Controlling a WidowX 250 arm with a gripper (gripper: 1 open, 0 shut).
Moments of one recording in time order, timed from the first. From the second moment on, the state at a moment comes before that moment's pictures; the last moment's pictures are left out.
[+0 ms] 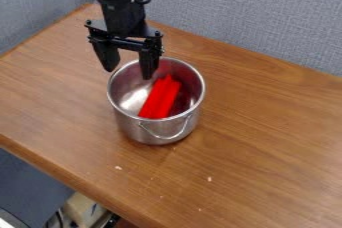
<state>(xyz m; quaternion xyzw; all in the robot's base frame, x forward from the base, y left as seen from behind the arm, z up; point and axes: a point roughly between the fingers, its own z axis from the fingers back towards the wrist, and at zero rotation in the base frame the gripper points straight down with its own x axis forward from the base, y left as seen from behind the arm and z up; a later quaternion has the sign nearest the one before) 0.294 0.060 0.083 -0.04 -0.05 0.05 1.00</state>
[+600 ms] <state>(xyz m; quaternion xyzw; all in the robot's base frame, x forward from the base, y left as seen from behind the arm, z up) 0.286 0.031 0.096 -0.04 -0.05 0.02 1.00</state>
